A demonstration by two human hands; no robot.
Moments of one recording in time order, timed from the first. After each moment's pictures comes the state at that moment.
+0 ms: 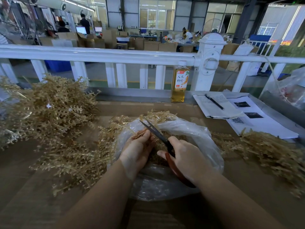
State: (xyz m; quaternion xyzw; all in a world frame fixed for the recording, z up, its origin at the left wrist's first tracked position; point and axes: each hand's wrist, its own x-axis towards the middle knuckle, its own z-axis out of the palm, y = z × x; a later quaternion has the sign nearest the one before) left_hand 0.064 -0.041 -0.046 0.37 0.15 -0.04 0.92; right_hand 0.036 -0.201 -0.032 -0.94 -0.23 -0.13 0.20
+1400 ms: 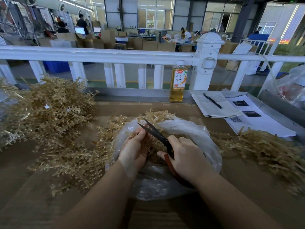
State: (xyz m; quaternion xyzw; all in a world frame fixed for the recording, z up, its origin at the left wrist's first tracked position) left_hand 0.058 -0.048 -0.035 0.37 0.16 0.00 0.92; right_hand 0.034 -0.204 -0.038 -0.94 -0.23 -0.19 0.14
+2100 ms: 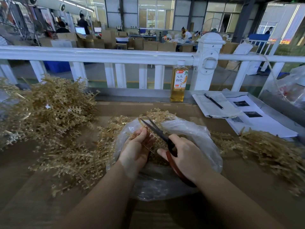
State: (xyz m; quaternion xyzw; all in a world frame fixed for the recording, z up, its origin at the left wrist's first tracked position) left_hand 0.052 -0.050 -0.029 0.33 0.17 0.00 0.93; right_hand 0.035 -0.204 -0.033 -0.93 -0.22 -0.14 0.26
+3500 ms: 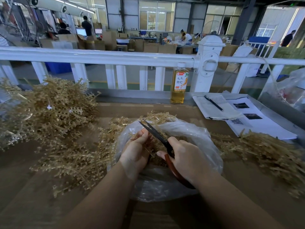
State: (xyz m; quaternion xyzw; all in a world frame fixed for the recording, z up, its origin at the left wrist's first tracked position) left_hand 0.059 -0.047 -0.039 0.33 0.13 -0.02 0.93; right_hand 0.033 -0.199 -0.029 -0.94 -0.24 -0.18 0.15
